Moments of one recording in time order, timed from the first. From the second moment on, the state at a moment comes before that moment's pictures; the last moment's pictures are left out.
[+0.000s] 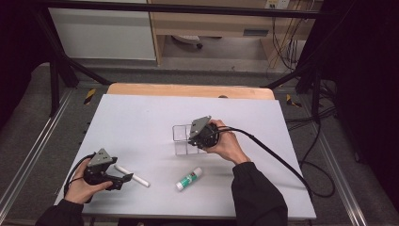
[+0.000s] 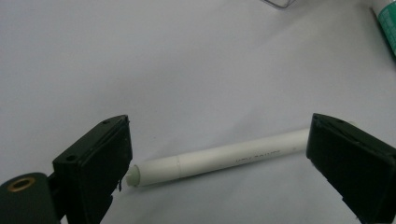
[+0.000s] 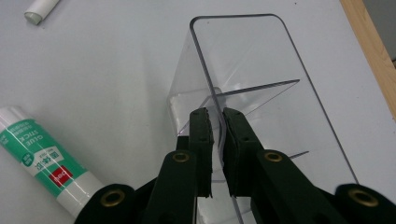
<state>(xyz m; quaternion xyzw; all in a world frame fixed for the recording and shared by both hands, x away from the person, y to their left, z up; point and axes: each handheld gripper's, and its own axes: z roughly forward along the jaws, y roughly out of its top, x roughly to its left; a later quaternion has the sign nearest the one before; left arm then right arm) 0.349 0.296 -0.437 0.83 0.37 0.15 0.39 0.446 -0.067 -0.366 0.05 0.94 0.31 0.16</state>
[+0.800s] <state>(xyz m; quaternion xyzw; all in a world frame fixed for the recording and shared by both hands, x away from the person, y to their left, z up) 0.348 0.297 -0.437 0.83 0.38 0.15 0.39 0.451 -0.068 -0.367 0.05 0.93 0.32 0.16</state>
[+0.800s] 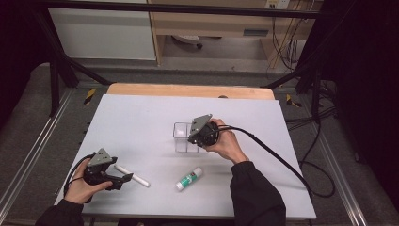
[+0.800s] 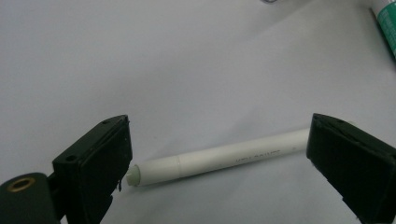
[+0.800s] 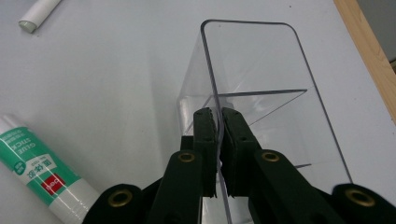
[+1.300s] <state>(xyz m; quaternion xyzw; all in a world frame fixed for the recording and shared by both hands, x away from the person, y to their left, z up) 0.348 0.296 -0.436 0.83 0.37 0.15 0.39 0.439 -0.082 -0.346 0.13 0.92 0.34 0.15</state>
